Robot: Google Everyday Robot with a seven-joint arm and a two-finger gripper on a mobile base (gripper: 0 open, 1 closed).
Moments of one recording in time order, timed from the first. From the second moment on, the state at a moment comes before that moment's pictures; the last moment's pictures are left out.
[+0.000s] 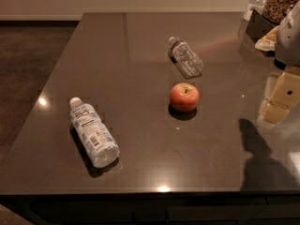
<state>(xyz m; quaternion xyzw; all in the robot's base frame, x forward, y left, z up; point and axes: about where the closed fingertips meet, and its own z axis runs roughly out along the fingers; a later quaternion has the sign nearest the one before) 0.438 -0.217 0.976 -0.60 0.78 -0.03 0.16</state>
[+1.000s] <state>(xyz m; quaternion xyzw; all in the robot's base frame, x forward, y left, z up) 0.470 -0.191 0.971 -0.59 0.80 -0.03 0.15</state>
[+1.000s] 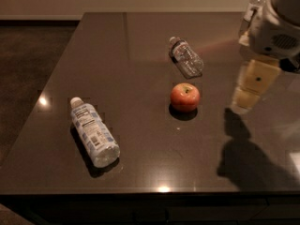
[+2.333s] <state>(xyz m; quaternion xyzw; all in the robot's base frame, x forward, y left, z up) 0.647 -0.135 0.933 -0.33 0.92 0.00 0.19</state>
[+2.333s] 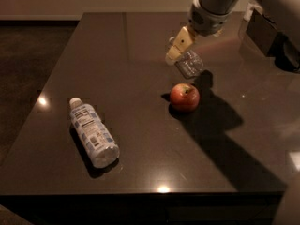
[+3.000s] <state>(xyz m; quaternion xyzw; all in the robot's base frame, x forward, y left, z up) 0.707 -0.139 0.894 -0.27 0.95 -0.02 0.17</state>
